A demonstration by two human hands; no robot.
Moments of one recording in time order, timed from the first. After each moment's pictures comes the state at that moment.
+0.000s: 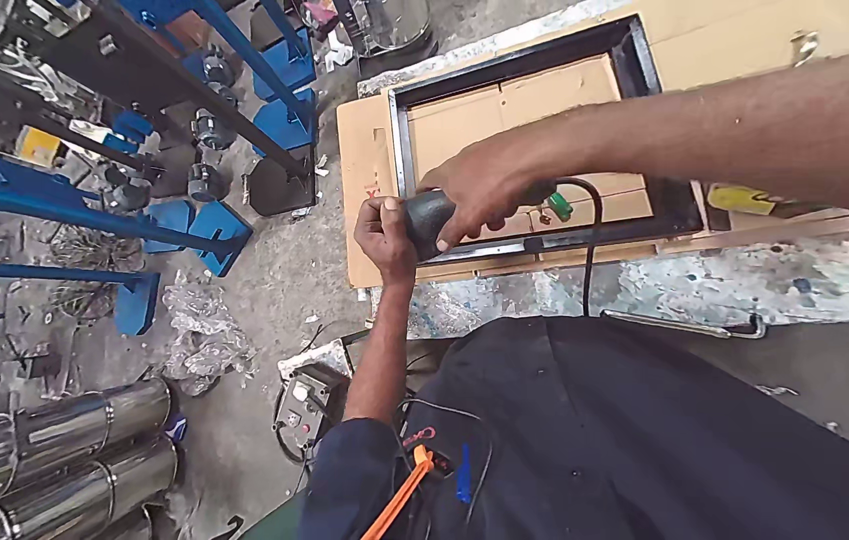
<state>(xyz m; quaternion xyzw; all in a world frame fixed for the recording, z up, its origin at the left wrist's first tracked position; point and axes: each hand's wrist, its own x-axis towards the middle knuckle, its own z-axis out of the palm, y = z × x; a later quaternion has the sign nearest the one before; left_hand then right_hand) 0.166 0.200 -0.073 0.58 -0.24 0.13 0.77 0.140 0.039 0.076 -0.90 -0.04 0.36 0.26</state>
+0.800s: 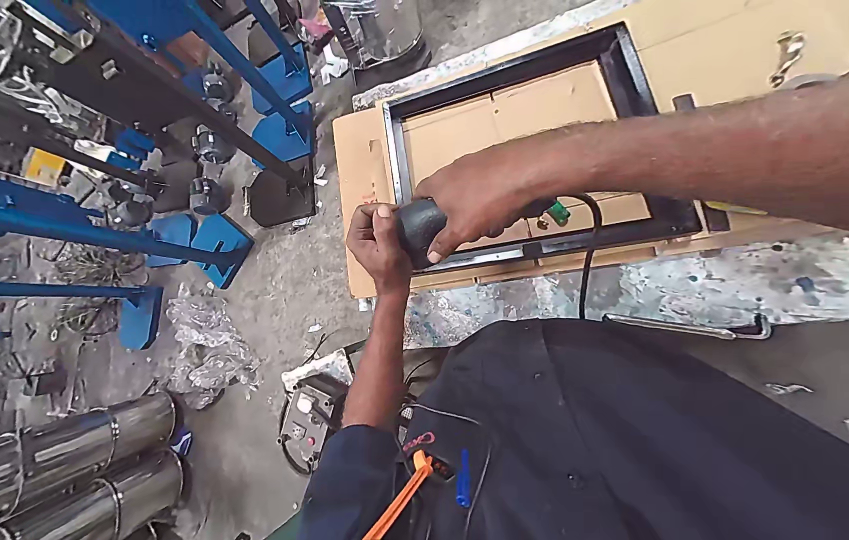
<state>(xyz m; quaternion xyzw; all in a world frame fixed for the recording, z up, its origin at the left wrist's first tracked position) 0.171 0.201 -0.059 0.57 -0.24 0.10 0.78 0.136 0.042 0.086 -0.91 -0.03 0.34 0.24</state>
